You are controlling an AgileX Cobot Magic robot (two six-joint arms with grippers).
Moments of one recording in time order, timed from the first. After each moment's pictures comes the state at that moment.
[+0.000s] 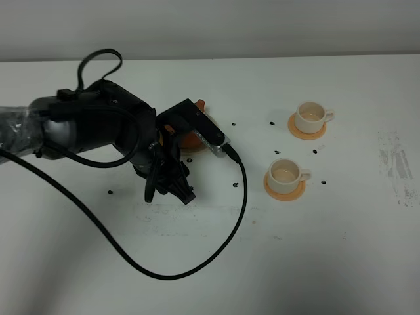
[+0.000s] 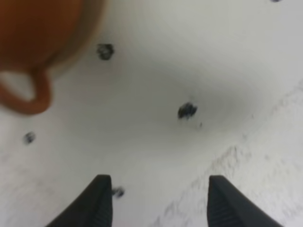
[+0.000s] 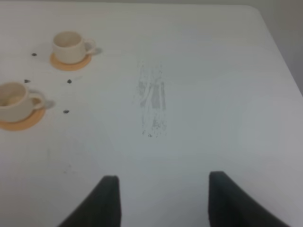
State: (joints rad) left arm -0.59 1.89 -1.22 0.09 0.57 0.25; right arm 0.03 -0.01 -0.50 0.02 1.07 -0.07
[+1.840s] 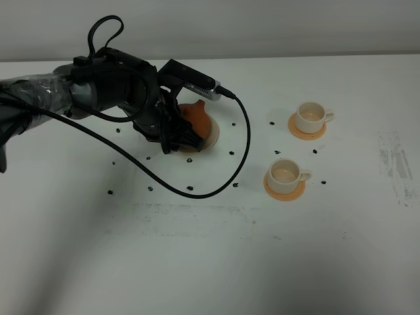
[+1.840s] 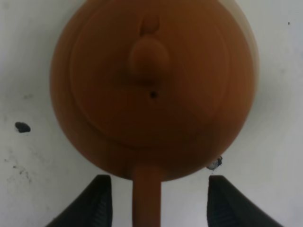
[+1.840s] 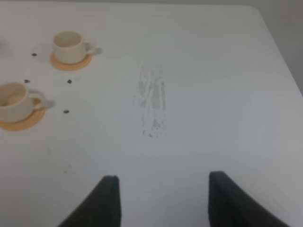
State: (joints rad) left arm -0.47 2.14 -1.53 0.01 0.58 0.11; right arm 0.03 -0.01 -0.50 0.02 1.07 -0.07
